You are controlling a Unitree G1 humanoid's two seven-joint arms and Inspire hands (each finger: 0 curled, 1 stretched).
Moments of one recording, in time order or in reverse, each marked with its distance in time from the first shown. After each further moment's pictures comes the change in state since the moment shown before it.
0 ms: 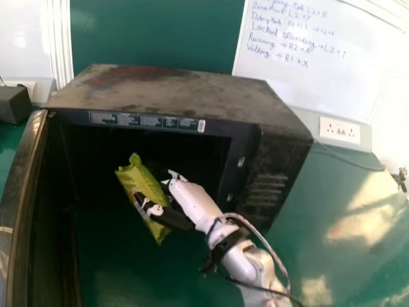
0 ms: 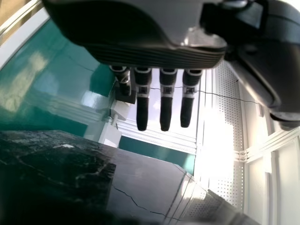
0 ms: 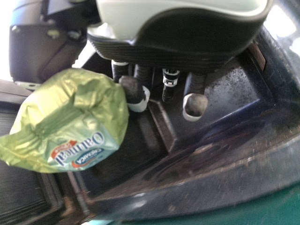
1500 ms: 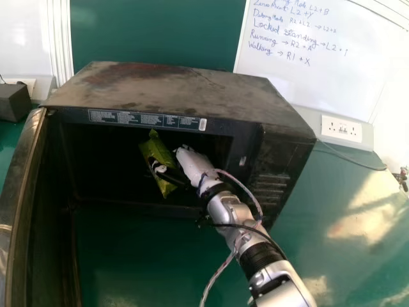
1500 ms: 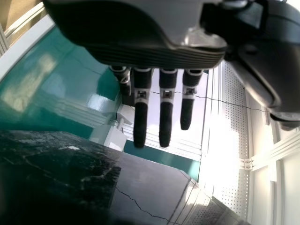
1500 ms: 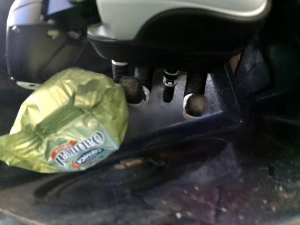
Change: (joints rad) left arm 0.043 0.002 -0.037 0.003 -0.022 -0.013 -0.003; right arm -0.585 0.123 0.085 1.053 -0.057 -0.123 -0.370
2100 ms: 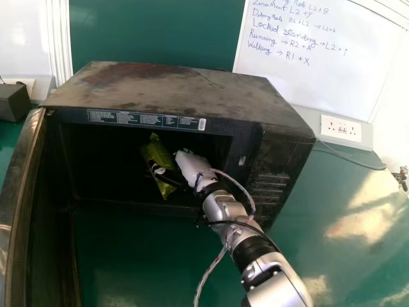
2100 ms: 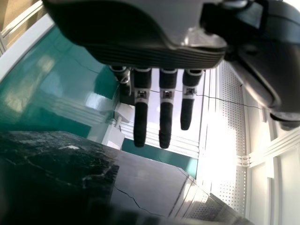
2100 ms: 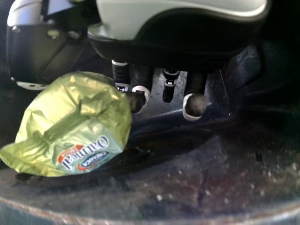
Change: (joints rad) left arm 0.000 0.000 -0.003 0.035 0.002 -0.065 -0.033; right arm -0.069 0.041 0.041 0.141 -0.006 0.035 -0.034
